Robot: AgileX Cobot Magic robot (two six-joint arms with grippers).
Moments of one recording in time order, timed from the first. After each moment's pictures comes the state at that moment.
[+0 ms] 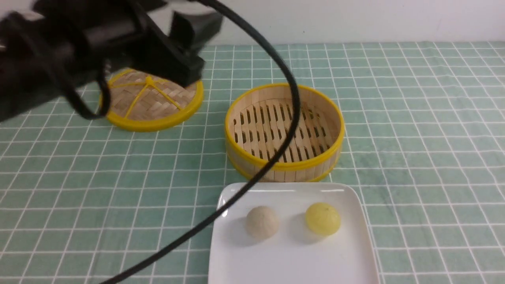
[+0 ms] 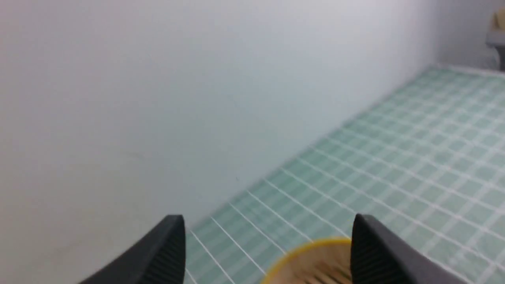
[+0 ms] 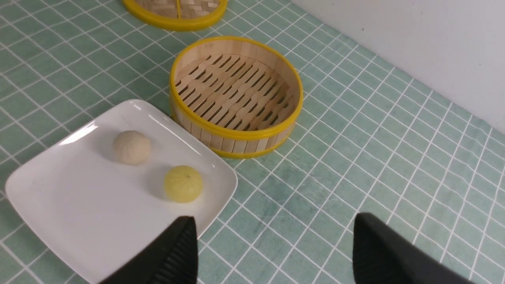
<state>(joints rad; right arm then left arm) 0.37 0.65 -1.24 0.14 1.17 -0.34 -0.49 1.05 -0.98 -0.96 0.04 1.24</state>
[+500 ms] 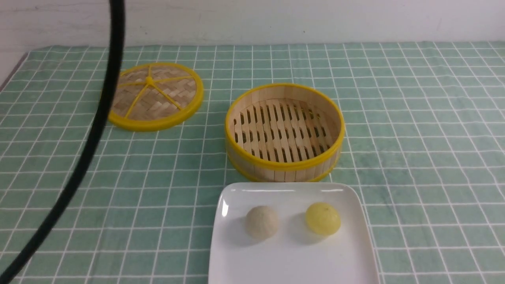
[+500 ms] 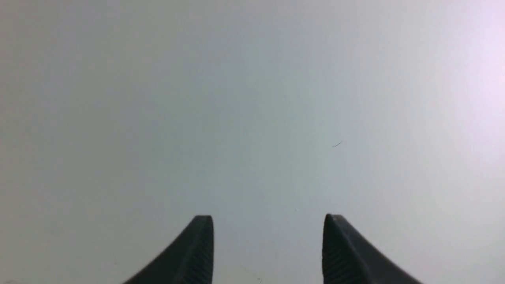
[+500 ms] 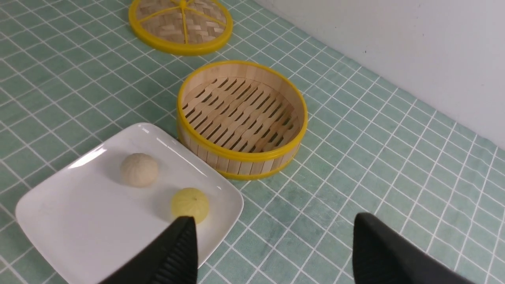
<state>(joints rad) 0.37 0.65 -1.24 0.17 1.12 -0.34 -0.49 0.78 -0.98 -1.60 -0.27 1.70</state>
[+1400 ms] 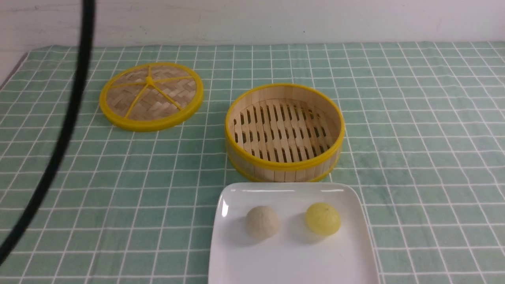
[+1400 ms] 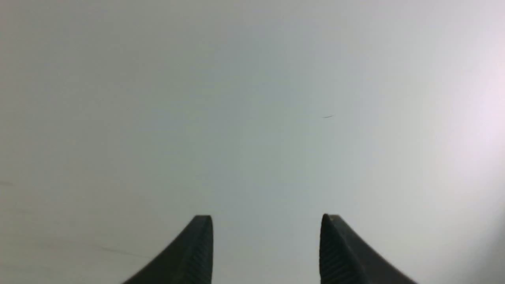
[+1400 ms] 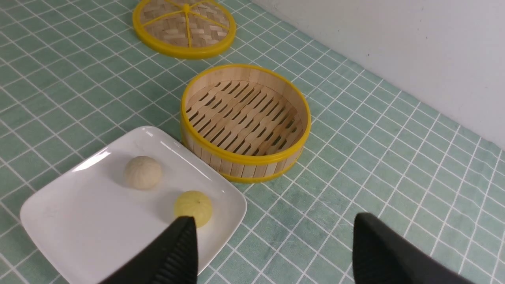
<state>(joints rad) 0.37 0.65 -1.24 0.18 1.12 -0.34 -0.49 0.80 -0.93 -1.71 -0.19 1.33</state>
